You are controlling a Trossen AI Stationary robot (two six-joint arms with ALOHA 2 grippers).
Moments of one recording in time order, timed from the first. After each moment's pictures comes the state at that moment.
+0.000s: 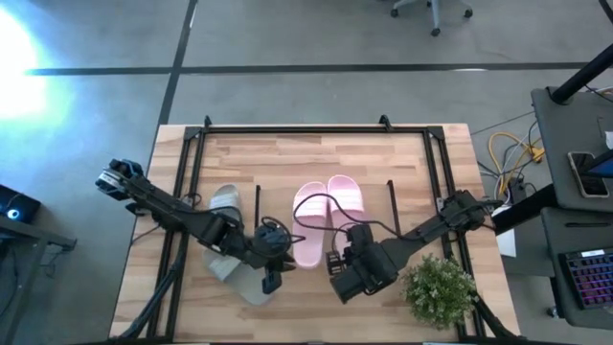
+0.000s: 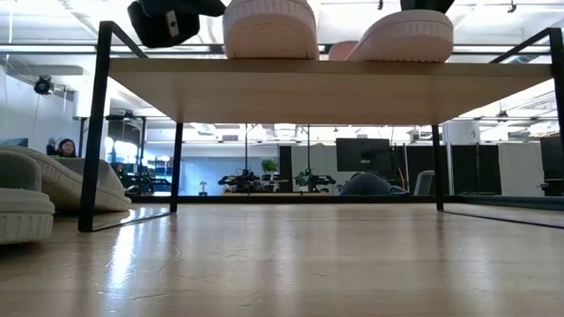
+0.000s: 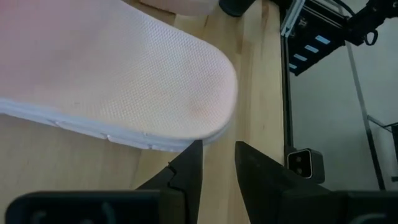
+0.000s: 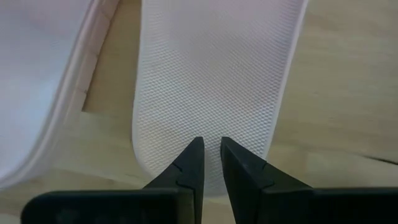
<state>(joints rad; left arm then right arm) -0.45 1.46 1.12 -0.34 -0.19 -0.69 0.54 2.02 1.98 -1.57 0.36 1.93</state>
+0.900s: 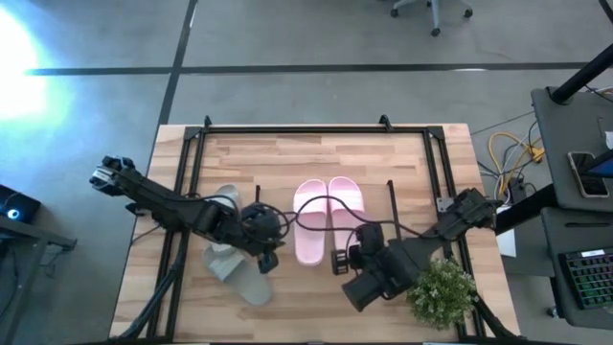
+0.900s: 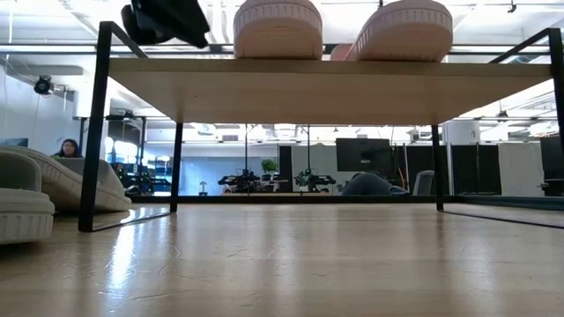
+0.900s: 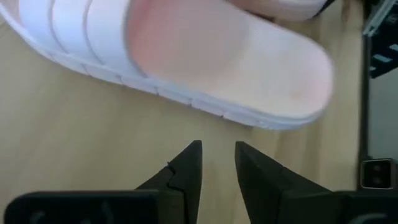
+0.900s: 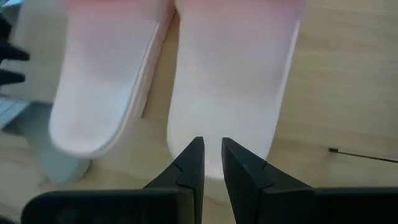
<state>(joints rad) -0.40 1.39 1.17 -0.63 -0.33 -0.70 0.59 1.95 2.00 -1.57 0.52 2.00</state>
